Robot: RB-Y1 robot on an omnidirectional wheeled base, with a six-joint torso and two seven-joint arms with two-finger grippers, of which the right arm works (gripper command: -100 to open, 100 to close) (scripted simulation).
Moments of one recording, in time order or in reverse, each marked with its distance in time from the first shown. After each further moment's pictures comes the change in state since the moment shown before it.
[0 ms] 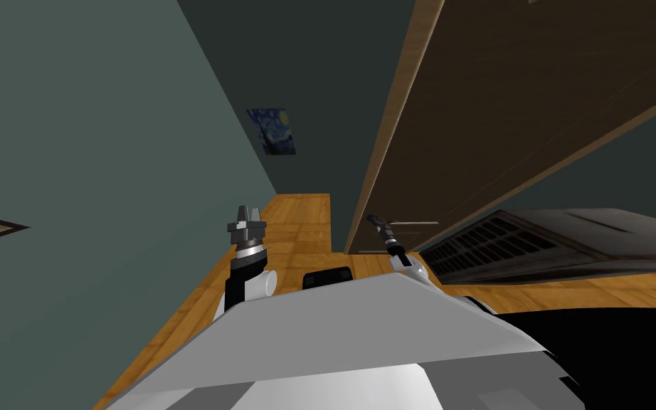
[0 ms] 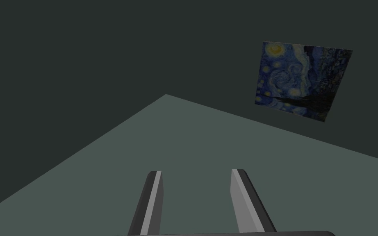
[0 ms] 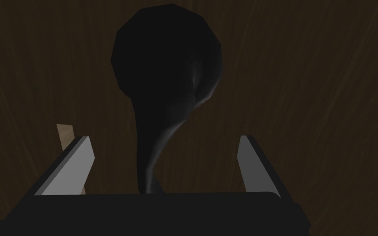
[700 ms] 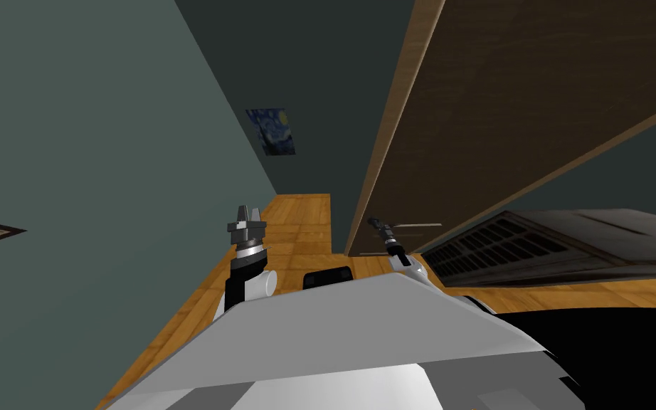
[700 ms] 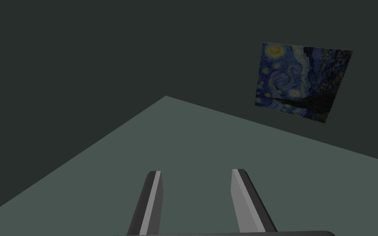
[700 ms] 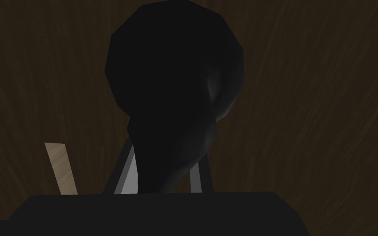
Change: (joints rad) arm -0.004 0.004 -0.002 0.007 -0.001 0.006 0.004
